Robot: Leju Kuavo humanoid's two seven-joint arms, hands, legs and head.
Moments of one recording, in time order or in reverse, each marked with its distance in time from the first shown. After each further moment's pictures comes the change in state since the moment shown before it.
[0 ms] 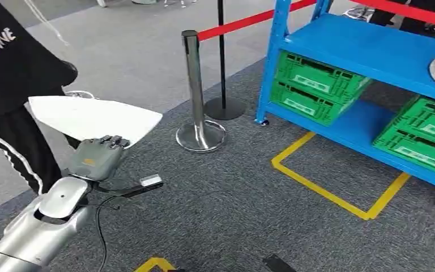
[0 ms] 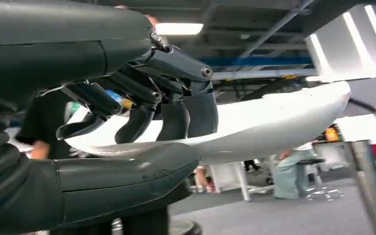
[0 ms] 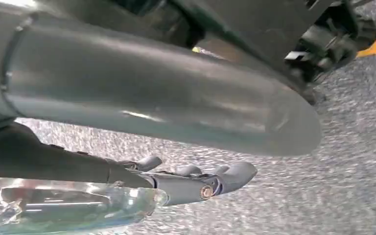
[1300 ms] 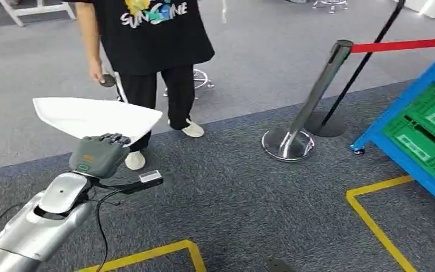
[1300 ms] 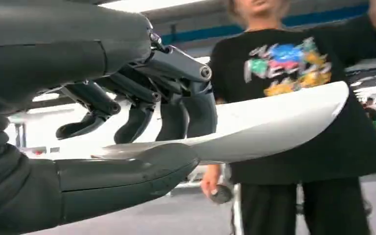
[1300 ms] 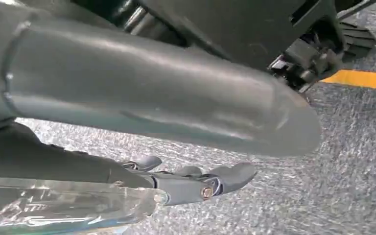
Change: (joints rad) left arm -0.006 0.002 0.014 -0.003 0.093 -0.041 -0.023; right arm -0.003 0.003 -0.001 -0.002 0.007 0.010 -0.003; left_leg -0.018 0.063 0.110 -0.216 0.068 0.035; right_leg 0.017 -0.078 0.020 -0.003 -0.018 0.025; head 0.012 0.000
